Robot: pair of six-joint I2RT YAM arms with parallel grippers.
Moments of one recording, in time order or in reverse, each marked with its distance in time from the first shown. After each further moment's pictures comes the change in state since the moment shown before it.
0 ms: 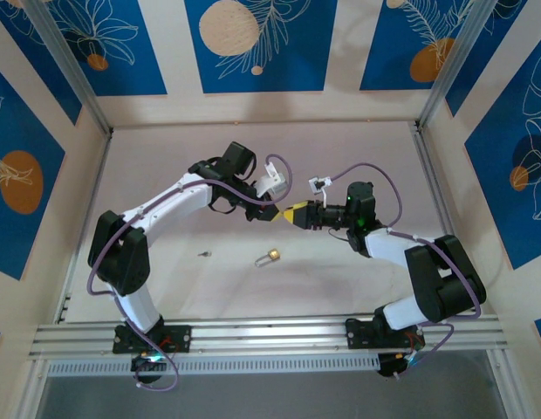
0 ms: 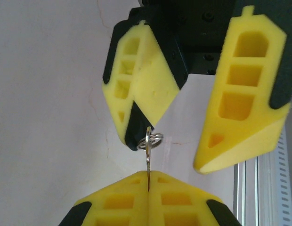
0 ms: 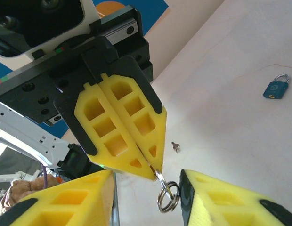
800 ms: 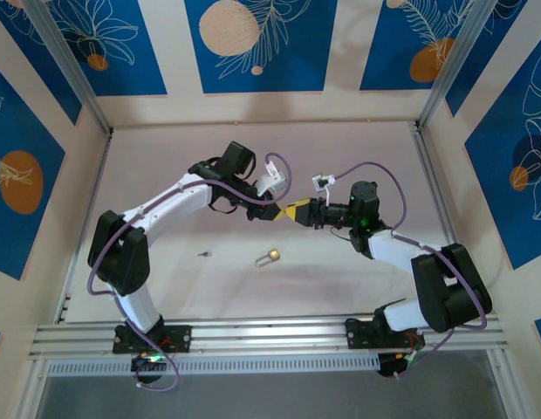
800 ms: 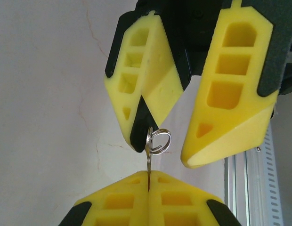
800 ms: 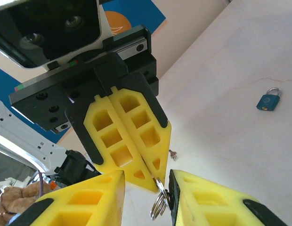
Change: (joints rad) left arm 0.002 0.000 -0.013 0.036 0.058 -0.017; right arm -0.010 -0.064 -0.001 -0.039 0.036 -0.011
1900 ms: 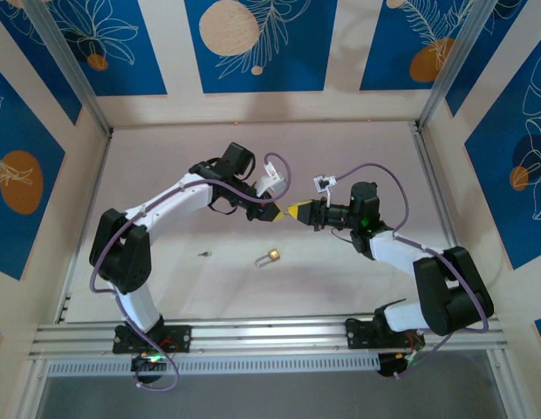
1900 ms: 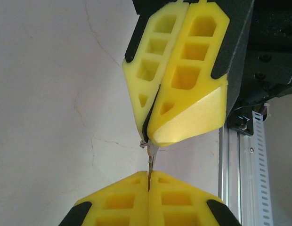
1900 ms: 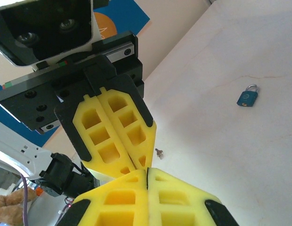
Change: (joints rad) left arm 0.010 0.015 -0.006 0.000 0.023 -0.032; right arm 0.007 -0.026 -0.006 -0.081 0.061 -0.052
